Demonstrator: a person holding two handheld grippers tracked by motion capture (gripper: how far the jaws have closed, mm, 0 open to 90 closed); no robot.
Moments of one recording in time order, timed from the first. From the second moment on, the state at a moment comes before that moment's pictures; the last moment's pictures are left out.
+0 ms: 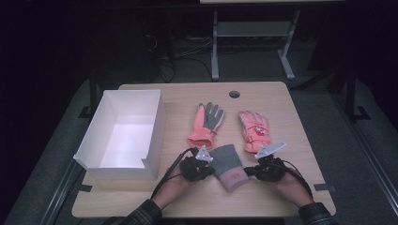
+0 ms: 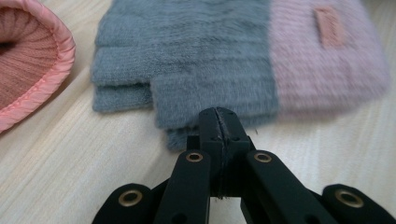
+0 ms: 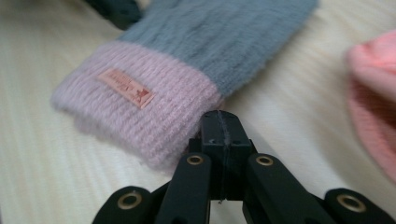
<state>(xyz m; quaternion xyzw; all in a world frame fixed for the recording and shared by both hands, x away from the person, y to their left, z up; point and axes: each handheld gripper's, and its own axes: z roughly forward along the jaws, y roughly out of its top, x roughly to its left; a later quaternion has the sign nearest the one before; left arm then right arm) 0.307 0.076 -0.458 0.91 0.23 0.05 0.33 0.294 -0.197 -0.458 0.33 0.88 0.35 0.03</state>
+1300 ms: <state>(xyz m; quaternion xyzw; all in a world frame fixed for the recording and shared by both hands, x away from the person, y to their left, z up) 0.324 0.055 -0.445 0.89 0.26 0.02 0.37 0.274 -0.251 -0.471 0.37 0.84 0.37 0.13</state>
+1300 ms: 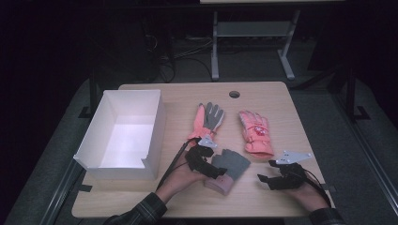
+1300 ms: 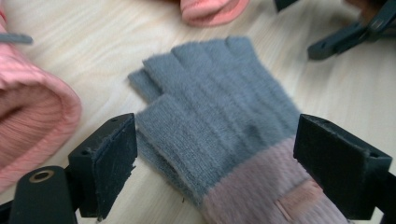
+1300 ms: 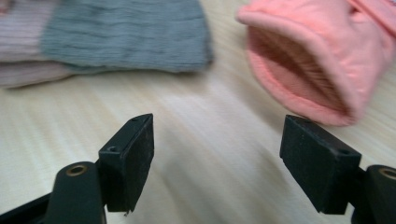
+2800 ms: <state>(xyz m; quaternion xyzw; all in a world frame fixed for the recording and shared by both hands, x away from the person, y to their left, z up) 0.338 0.064 -0.405 0.90 0.22 -0.05 0.38 0.279 -0.247 -0.482 0.39 0.83 0.36 0.15</state>
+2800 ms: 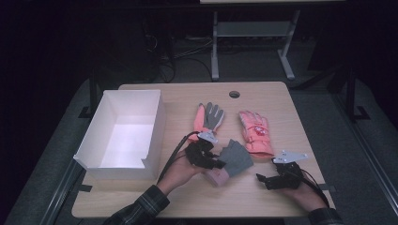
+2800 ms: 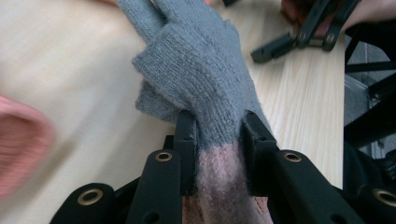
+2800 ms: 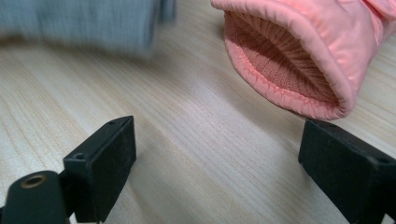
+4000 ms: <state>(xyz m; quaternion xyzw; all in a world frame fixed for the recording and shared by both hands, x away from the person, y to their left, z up) 0.376 0.270 -0.270 0.82 0.38 0.12 0.41 0.279 -0.247 -0.482 0.40 0.83 0.36 0.15</state>
